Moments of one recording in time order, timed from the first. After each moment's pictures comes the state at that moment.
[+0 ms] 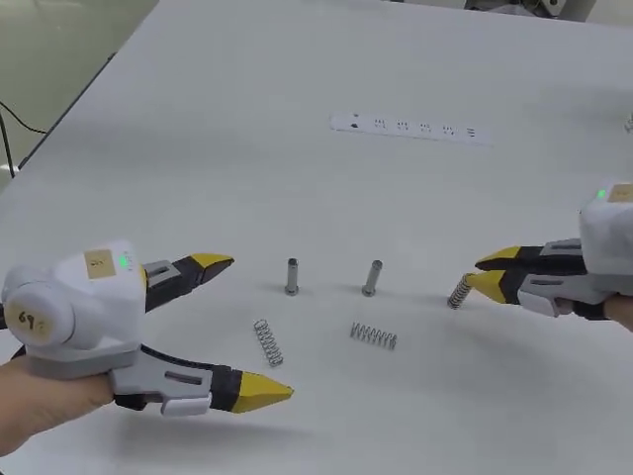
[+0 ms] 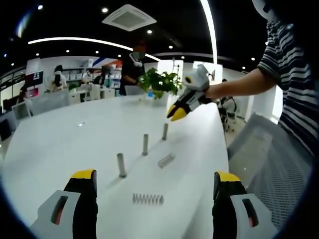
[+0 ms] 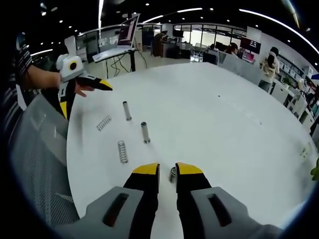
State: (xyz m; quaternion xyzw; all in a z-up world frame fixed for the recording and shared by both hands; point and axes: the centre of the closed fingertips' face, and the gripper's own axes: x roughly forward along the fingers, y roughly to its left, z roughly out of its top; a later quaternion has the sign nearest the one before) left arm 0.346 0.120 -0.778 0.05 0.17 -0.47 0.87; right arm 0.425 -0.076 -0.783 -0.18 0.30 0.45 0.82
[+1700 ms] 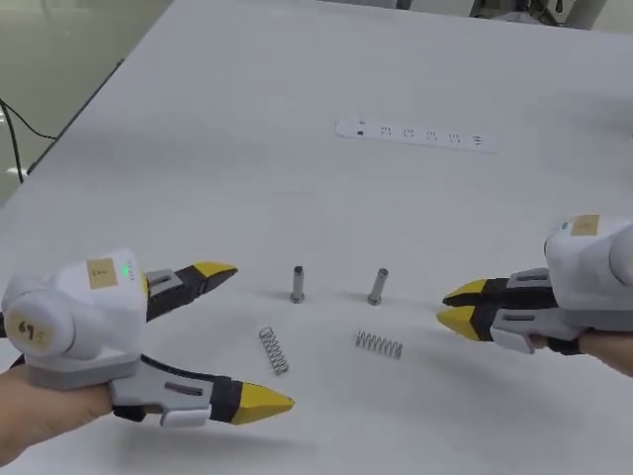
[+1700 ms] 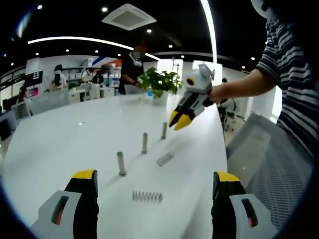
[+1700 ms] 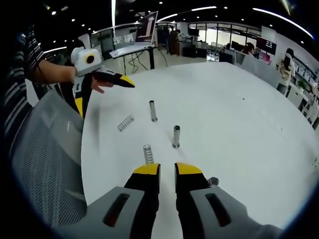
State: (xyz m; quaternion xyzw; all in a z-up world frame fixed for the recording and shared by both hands) left arm 0.342 0.123 -0.777 0.05 0.18 -0.47 0.86; right arm 0.391 -0.028 -0.792 -0.19 0.31 0.52 0.78
